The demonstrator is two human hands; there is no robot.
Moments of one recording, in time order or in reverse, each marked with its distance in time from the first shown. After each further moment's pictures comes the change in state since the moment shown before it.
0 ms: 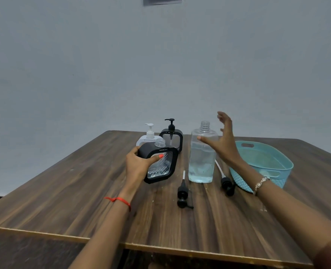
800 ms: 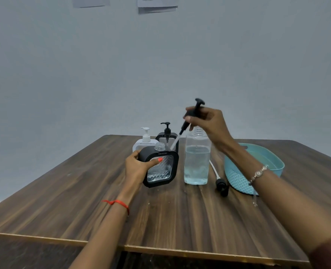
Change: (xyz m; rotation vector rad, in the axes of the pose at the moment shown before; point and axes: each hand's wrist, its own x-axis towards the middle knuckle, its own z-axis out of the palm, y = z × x) left_hand -0.010 0.007 0.006 -0.094 -0.080 -0.036; right_hand 0.022 -0.080 -0.008 0.431 -0.167 0.060
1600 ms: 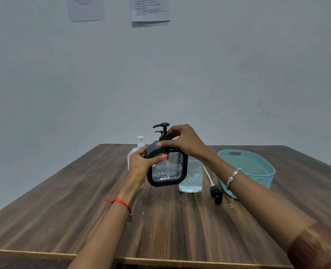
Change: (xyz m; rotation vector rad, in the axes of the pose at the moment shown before) left_hand 0.003 0.026 0.026 -0.162 -0.178 0.018; right_hand 0.003 0.005 0.030 -0.402 -0.174 0.096
